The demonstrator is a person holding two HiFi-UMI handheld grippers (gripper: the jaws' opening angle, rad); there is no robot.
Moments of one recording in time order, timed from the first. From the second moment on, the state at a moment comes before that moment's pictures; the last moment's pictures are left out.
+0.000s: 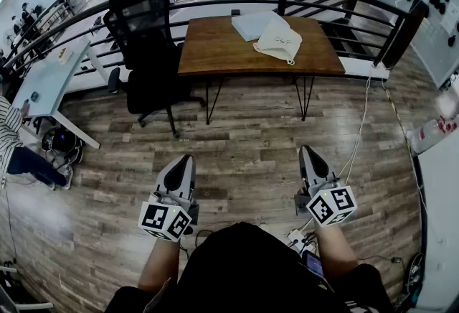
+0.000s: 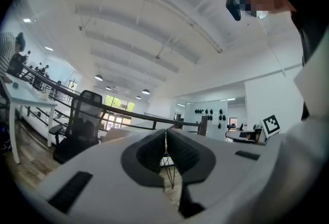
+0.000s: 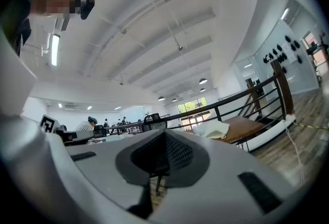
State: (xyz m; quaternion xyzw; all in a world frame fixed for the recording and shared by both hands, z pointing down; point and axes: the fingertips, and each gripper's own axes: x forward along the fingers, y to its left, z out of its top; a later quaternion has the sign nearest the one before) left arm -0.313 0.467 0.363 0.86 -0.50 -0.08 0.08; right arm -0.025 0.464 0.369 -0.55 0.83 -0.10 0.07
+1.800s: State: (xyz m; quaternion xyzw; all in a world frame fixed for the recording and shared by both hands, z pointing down) left arm -0.152 0.464 0.356 0.85 -0.52 -0.05 0.07; right arm 0.113 0.495 0.355 -0.51 0.84 -0.09 0.15
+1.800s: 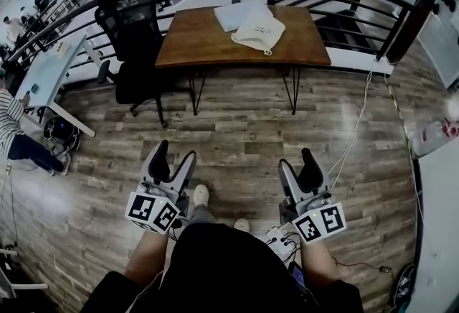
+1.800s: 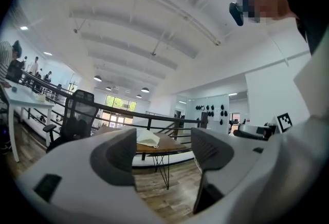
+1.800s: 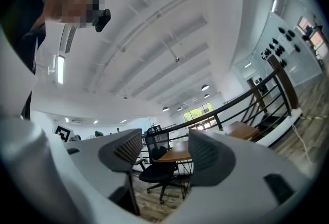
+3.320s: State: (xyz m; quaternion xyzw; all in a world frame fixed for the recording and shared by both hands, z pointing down) left arm -0.254 0.209 0.379 0.87 -0.49 -0.06 0.08; right arm 0.019 0.239 0.360 -0.53 0.83 -0.14 0.09
